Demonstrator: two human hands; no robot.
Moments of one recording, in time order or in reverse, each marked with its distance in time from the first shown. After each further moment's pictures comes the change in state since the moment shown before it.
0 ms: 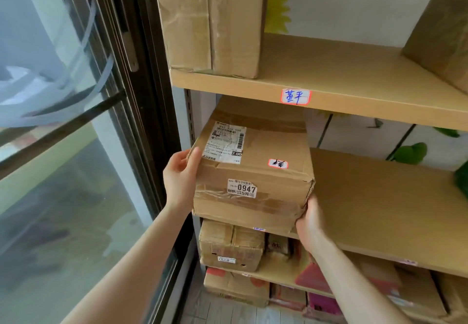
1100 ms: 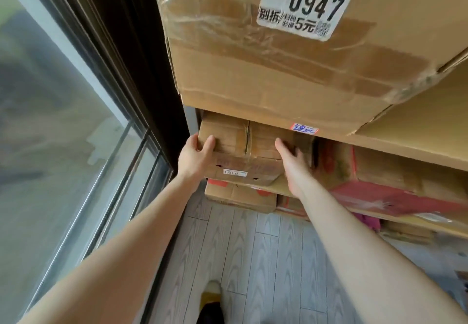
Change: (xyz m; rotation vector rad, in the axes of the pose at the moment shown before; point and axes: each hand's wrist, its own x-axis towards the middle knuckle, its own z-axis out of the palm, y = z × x) left_hand 0.005 -0.288 -0.026 0.485 -0.188 -0.369; right_hand 0.119 0.216 -0.028 -0.660 -0.006 0.205
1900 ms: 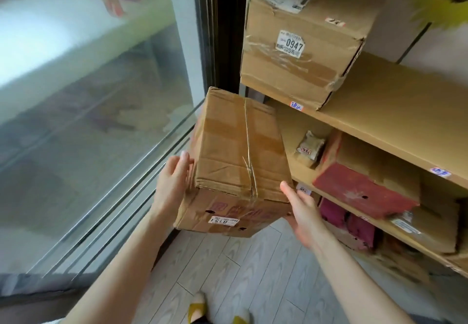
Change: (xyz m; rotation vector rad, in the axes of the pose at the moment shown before) left_hand -0.346 0.016 -0.100 -0.360 0.324 -0.041; right_hand -0.247 0.075 -0.139 0.021 -0.465 -0.056
